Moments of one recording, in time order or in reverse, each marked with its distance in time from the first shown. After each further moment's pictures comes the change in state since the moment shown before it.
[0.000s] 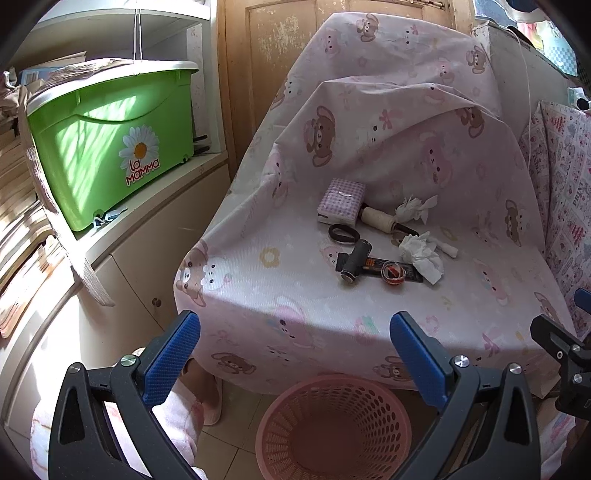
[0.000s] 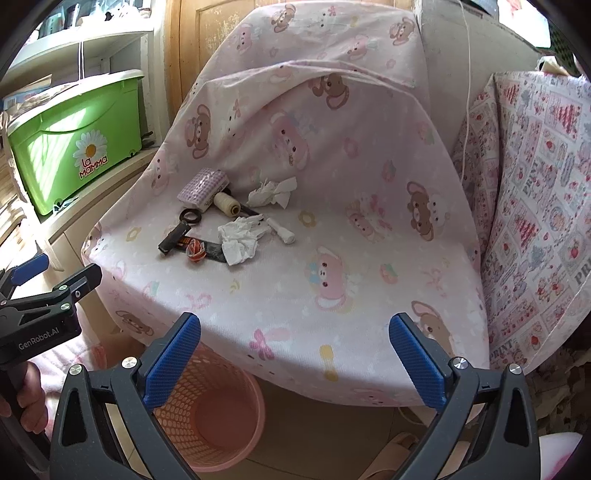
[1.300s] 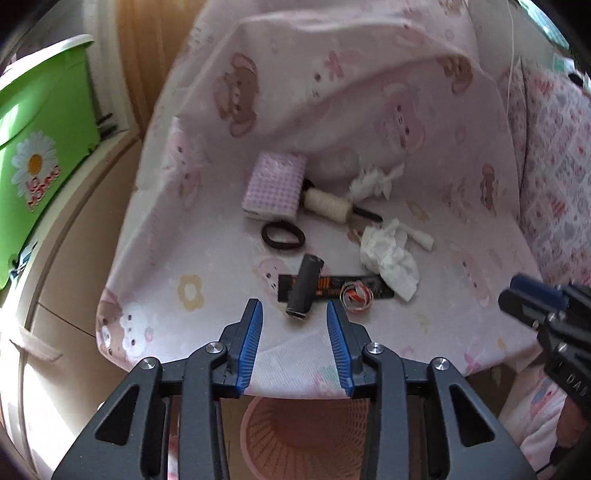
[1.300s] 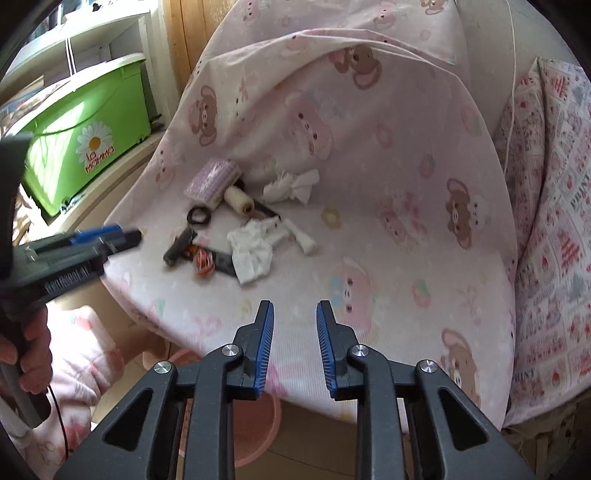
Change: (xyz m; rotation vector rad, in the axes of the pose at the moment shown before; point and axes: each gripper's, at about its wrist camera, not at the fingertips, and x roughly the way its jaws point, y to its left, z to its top) left arm 0.089 -0.035 0.064 0.183 0.289 -0.225; right arm 0.055 -0.002 0.048 0.003 0.169 0.160
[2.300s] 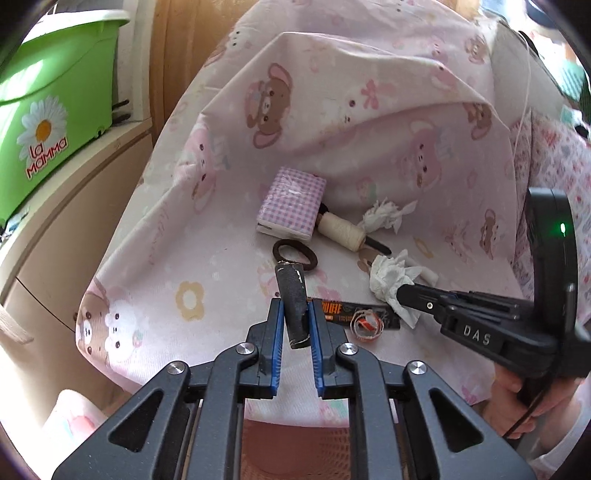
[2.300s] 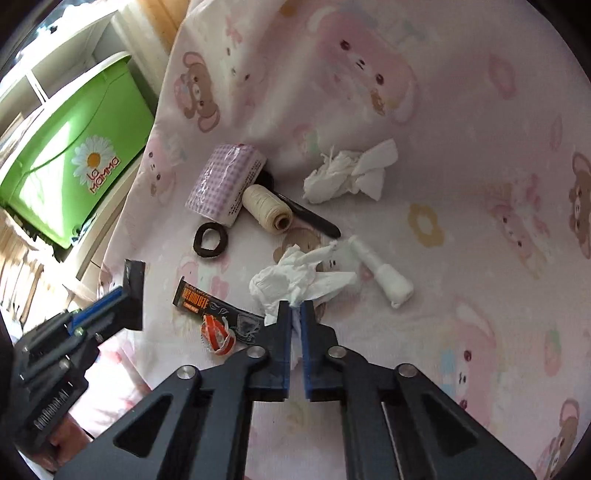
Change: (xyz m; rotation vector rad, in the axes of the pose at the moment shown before) left arm -0.001 0.032 -0.004 -0.170 -0.147 -0.085; right arm 0.115 0.017 0.039 0.085 0.071 0.195
